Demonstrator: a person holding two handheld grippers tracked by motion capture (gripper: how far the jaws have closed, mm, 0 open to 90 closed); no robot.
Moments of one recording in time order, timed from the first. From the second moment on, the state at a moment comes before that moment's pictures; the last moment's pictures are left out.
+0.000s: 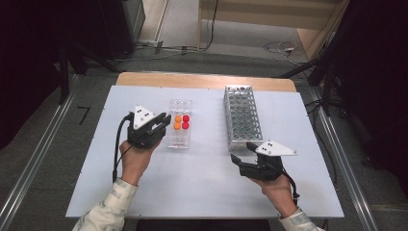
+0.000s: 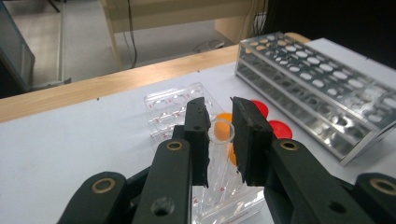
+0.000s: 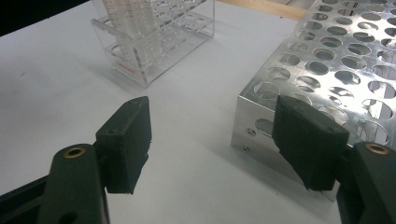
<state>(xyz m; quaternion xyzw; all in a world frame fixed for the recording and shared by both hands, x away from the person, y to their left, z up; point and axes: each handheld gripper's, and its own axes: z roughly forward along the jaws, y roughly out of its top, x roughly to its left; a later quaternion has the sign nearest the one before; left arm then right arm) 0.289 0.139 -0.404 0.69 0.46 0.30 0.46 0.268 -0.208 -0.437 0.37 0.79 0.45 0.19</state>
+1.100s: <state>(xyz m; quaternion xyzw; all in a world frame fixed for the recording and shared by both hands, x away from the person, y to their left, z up) 0.282 0.137 -0.415 0.69 0.49 0.26 0.47 0.272 -0.211 -0.440 0.37 0.79 0.44 0.19</state>
